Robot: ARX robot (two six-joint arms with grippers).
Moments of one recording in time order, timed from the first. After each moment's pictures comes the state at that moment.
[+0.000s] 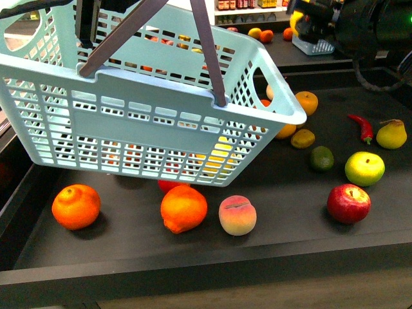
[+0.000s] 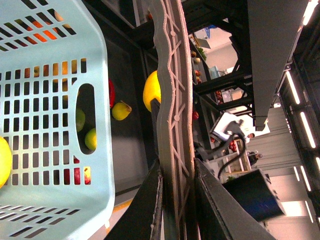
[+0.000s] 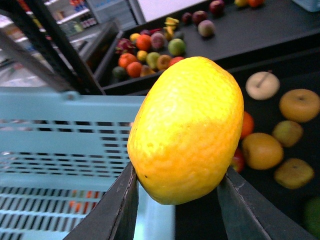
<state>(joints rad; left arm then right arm) -0.29 1.72 1.15 0.42 0.53 -0.98 0.14 1.98 1.20 0.66 -0.06 0.33</state>
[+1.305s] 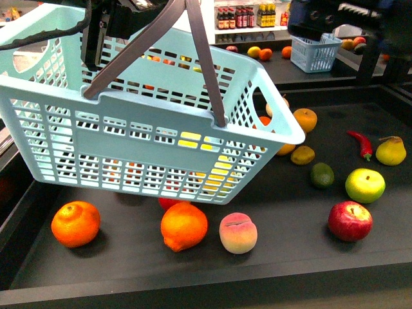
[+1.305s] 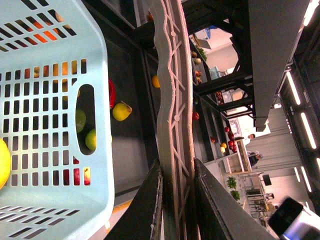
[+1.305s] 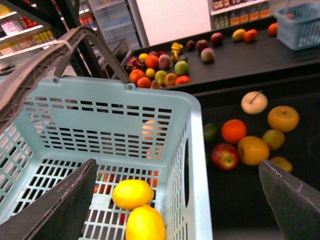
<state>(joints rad) -0.29 1.72 1.15 0.42 0.53 -0.98 0.30 1.52 0.73 0.76 0.15 0.26</state>
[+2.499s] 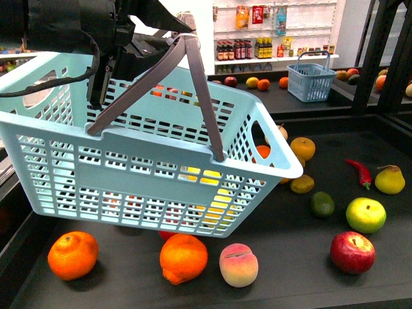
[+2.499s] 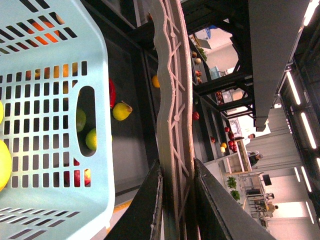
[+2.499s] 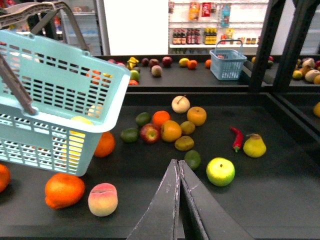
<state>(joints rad) -0.29 1.72 1.15 0.42 0.53 -0.98 0.16 0.02 0.01 0.01 0.15 0.00</state>
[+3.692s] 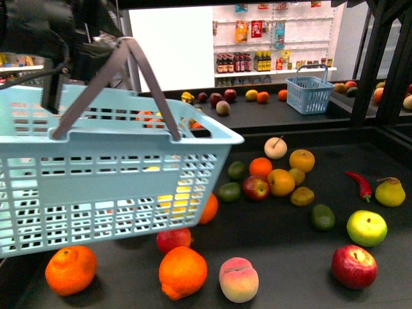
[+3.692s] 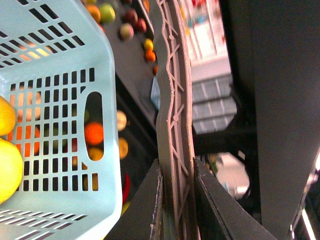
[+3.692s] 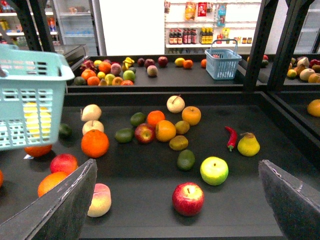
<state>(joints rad) -0.13 1.72 1.24 0.39 0.12 -1.20 0.00 0.01 0.01 0.00 0.00 0.00</state>
